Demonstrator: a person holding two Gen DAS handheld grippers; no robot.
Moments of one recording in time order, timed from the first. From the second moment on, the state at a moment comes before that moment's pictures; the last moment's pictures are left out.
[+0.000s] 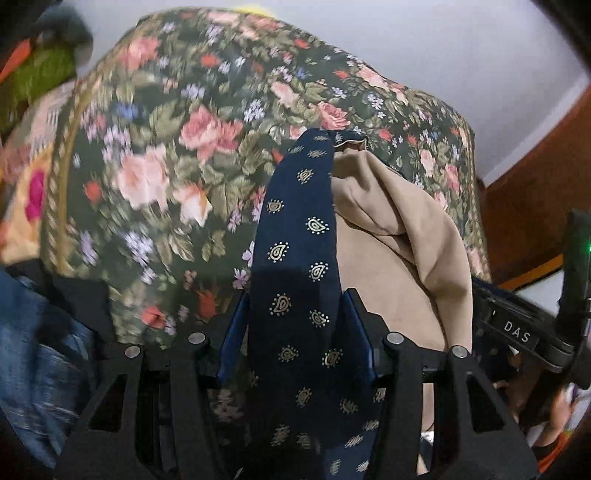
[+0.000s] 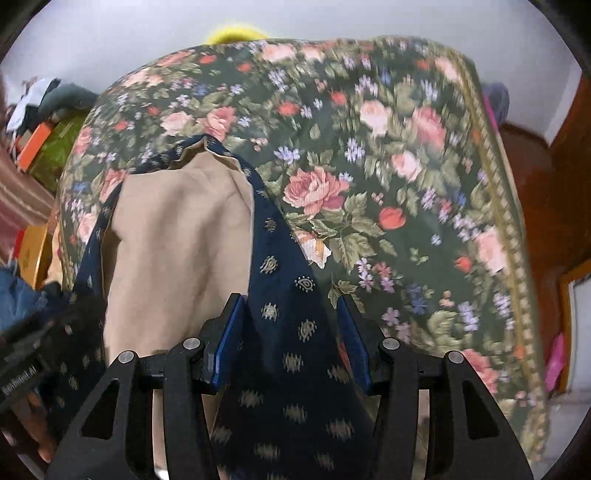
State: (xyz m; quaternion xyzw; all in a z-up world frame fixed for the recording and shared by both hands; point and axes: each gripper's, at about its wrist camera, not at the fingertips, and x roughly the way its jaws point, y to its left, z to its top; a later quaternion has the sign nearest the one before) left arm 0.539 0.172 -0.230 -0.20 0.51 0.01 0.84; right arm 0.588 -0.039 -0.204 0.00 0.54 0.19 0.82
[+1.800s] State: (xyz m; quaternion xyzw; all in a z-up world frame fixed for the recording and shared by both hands) left arm 0.235 0.078 -0.188 -0.01 0.49 -0.05 0.87; right arm 0.311 -0.202 -0.129 -0.08 0.47 0.22 0.85
